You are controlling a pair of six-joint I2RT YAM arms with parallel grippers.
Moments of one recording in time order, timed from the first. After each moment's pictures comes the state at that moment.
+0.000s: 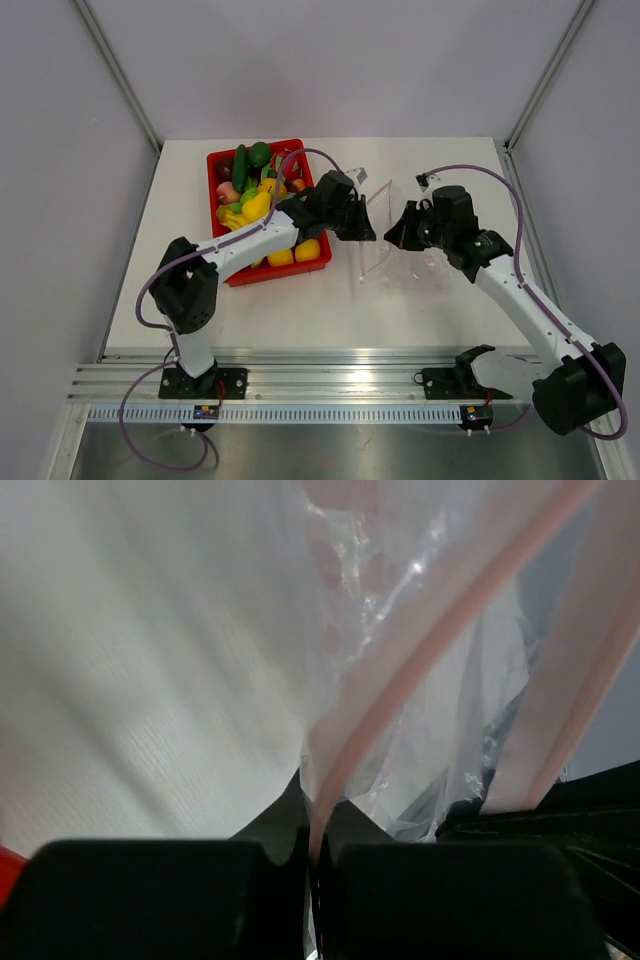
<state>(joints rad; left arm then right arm) -0.79 1.80 1.43 -0.29 0.26 -0.69 0.39 1.13 0.96 -0.41 -0.27 0.47</state>
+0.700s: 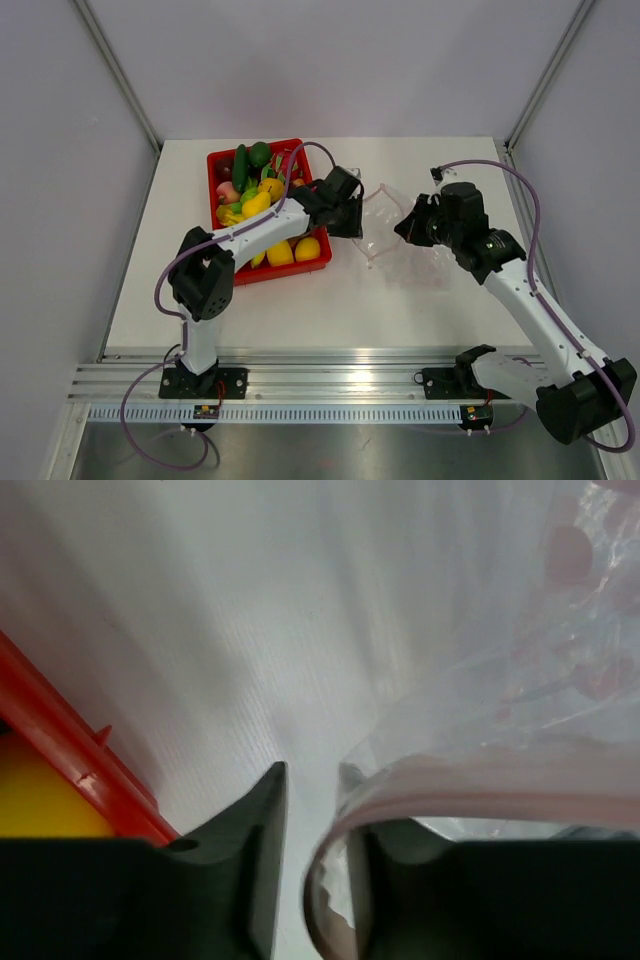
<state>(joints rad) -0.77 1.94 1.62 -0.59 0.04 -0.61 0.39 1.05 1.03 -0.52 -0.12 0.50</state>
